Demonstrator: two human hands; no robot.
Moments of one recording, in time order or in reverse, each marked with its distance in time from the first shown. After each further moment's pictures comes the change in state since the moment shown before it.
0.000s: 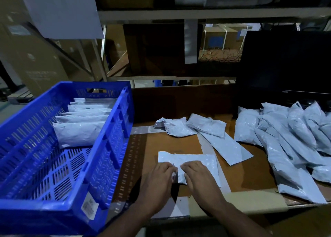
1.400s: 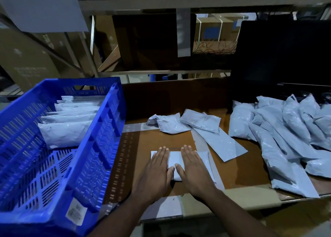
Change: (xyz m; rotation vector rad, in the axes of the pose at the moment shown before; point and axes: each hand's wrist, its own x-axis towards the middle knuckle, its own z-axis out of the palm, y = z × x) left_hand 0.029 -0.012 0.029 0.077 -0.146 -0.111; right_hand 0.020 0.017 0.007 0.019 -0.151 0.215
